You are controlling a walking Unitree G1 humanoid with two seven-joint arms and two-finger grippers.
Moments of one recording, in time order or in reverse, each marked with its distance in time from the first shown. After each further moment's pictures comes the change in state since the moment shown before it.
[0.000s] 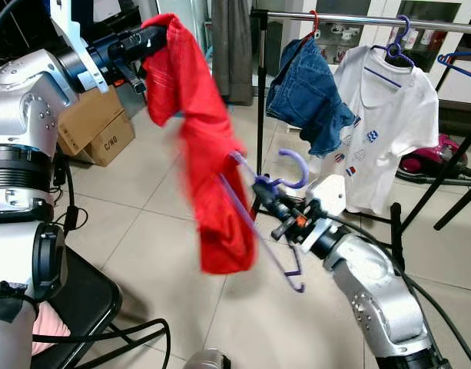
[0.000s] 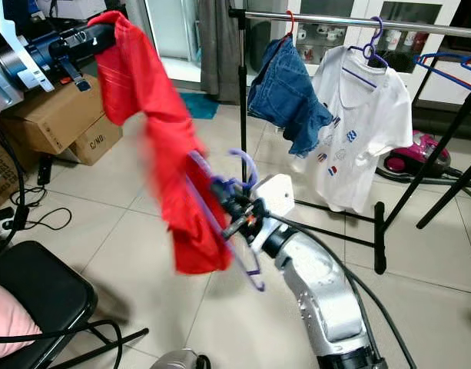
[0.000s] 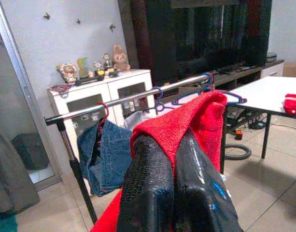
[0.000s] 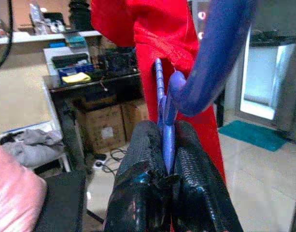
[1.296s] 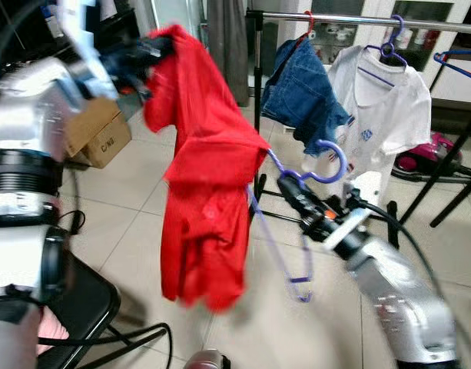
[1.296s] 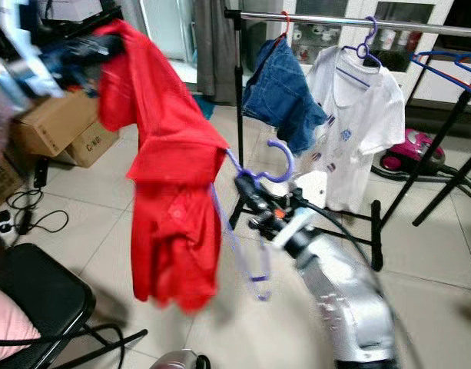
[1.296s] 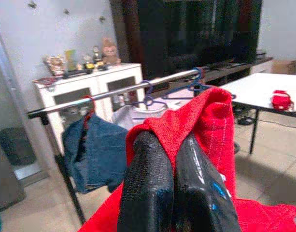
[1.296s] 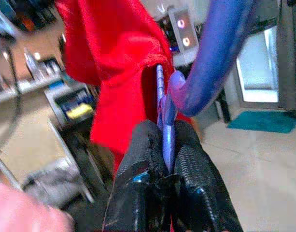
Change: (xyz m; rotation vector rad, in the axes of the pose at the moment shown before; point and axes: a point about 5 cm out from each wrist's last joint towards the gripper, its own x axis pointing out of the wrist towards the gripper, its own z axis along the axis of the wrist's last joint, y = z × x) left arm 0.008 -0.008 -0.012 -0.029 0.027 -0.024; right arm -0.015 -0.008 0.012 0.279 -0.095 -0.045
